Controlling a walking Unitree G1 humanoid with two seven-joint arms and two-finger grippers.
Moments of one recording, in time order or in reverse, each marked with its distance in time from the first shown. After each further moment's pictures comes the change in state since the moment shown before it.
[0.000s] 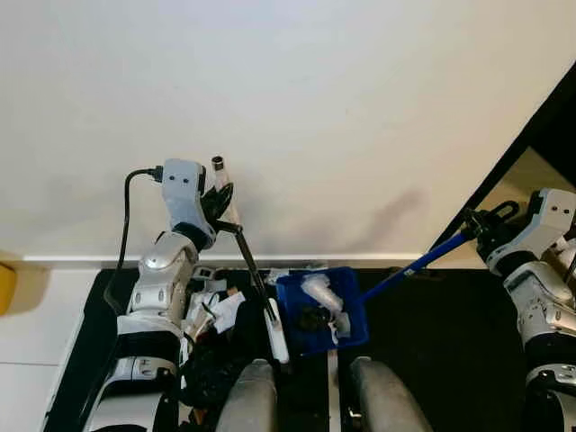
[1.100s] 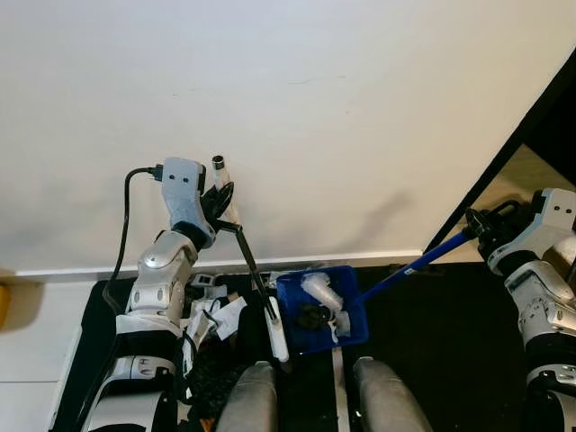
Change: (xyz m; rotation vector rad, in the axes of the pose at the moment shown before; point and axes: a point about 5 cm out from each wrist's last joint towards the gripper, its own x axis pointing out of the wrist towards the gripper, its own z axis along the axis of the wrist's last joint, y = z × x) left arm -0.001 0.002 0.001 0.005 0.000 -0.010; right arm 0.000 0.000 0.001 0.012 -0.002 0.002
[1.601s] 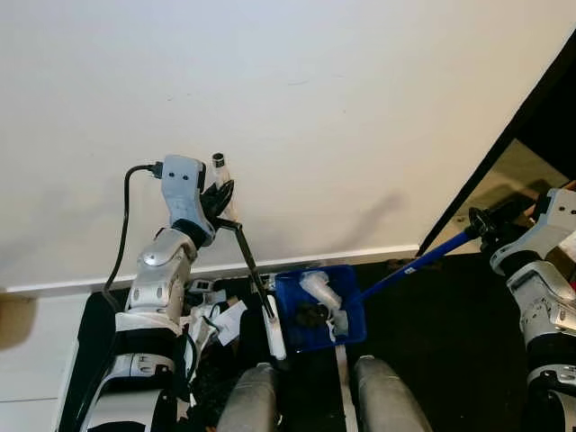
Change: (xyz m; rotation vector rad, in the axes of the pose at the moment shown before) left arm 0.002 0.000 0.002 0.002 -0.004 -0.006; right arm 0.000 -0.001 0.001 0.015 -0.005 -0.002
